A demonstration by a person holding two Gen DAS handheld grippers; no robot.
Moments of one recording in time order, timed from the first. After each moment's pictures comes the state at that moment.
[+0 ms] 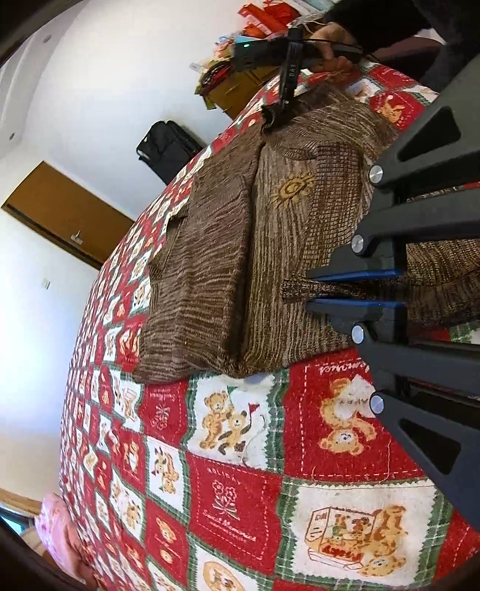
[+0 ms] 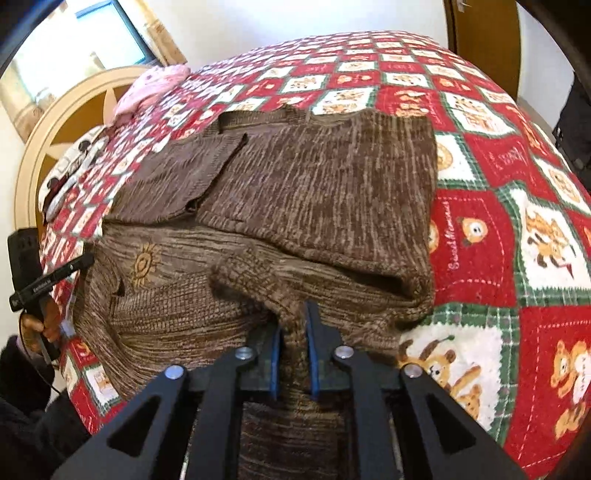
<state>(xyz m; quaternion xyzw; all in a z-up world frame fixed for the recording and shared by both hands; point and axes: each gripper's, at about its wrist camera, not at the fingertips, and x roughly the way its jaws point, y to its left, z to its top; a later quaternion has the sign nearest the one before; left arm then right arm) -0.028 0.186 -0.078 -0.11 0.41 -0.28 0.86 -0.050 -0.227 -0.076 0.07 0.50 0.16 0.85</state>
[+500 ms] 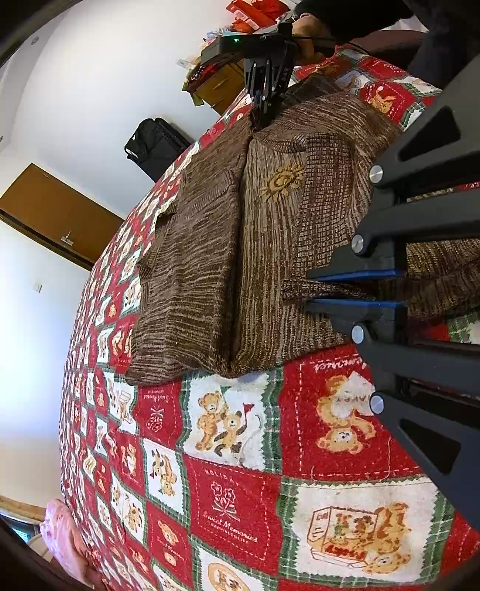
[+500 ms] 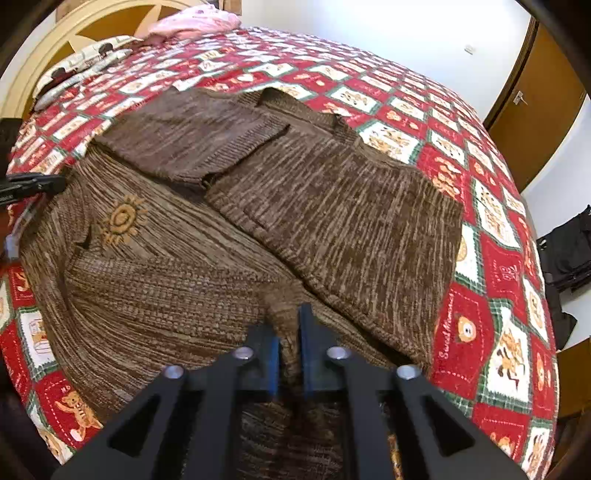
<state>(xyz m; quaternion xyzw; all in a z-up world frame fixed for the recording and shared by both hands) -0.025 0.183 -0.082 -0.09 0.43 -0.28 0.86 -0.035 -0.168 -0.073 -0.16 0.49 0.14 0.85</state>
